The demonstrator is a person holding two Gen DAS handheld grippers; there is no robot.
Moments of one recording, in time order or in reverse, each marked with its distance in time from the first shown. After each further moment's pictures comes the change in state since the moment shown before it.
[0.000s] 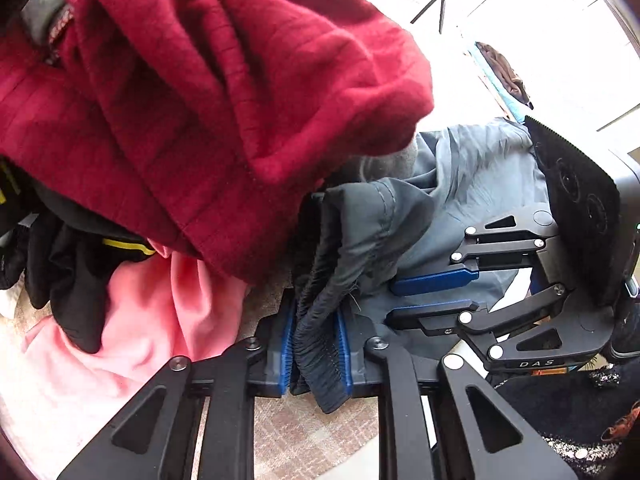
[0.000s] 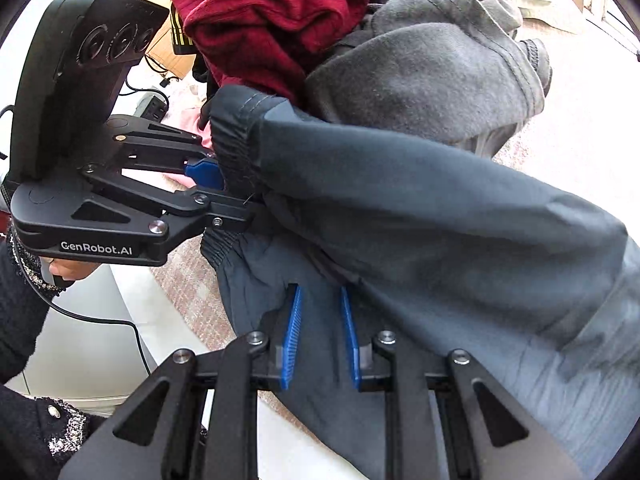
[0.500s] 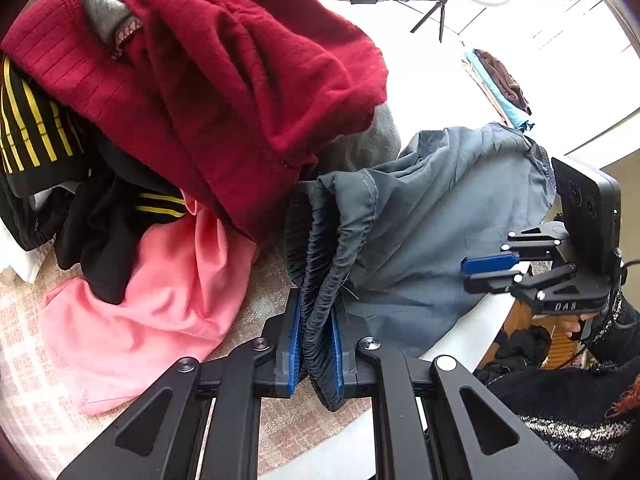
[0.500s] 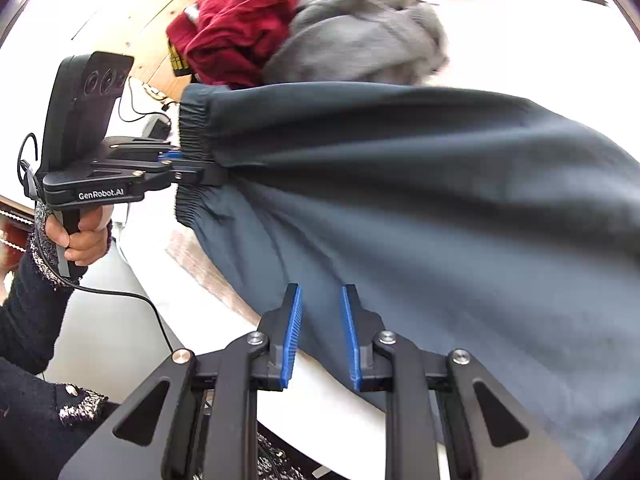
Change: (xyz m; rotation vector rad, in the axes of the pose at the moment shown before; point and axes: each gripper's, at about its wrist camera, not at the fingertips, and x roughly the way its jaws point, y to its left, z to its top) left arm 0.005 0.009 -0.038 -0.016 -0.020 0.008; right arm -0.048 -0.031 -0.071 0.175 -0.072 0.010
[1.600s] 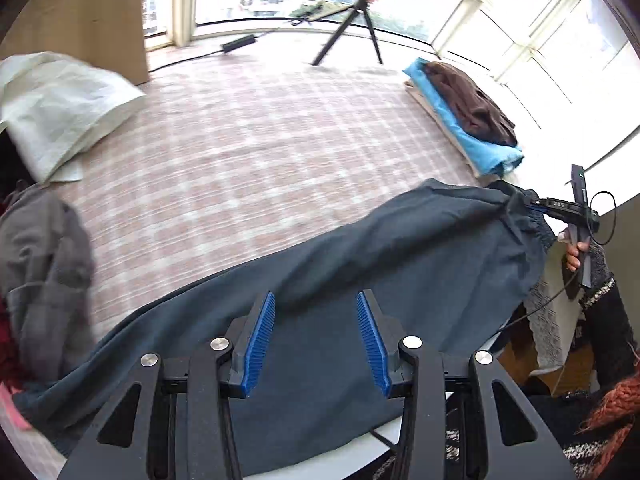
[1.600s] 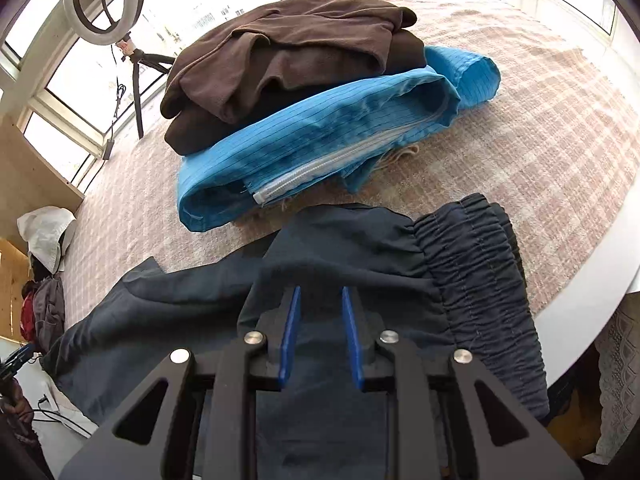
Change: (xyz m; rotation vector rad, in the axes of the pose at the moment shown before) left arm 0.097 -0.299 0.192 0.041 -0.048 0.050; right arm -0.380 -0.561 -0.154 0.625 -0.326 -0.373
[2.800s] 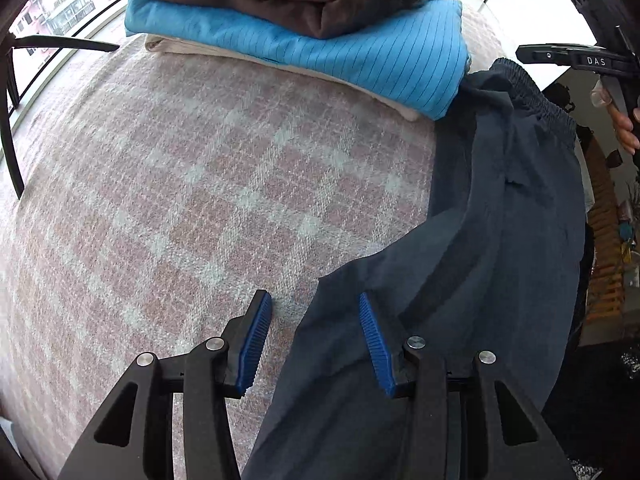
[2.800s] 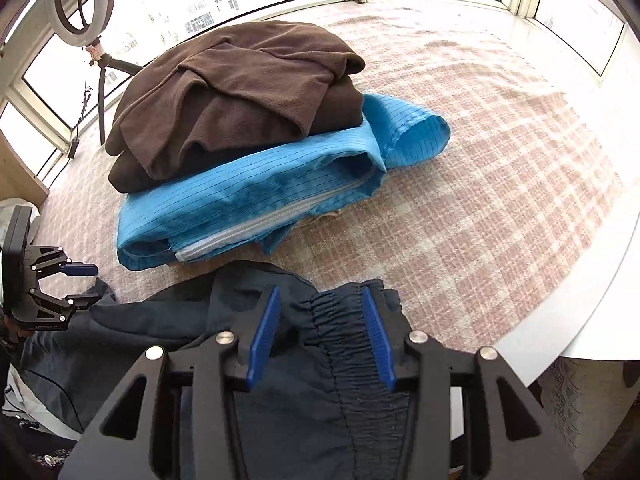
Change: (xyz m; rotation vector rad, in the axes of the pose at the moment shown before) left arm 0.099 -0.178 0.138 0.651 0.262 -0.029; right arm -0.030 -0.052 0.067 -0.065 -0.018 -0.182
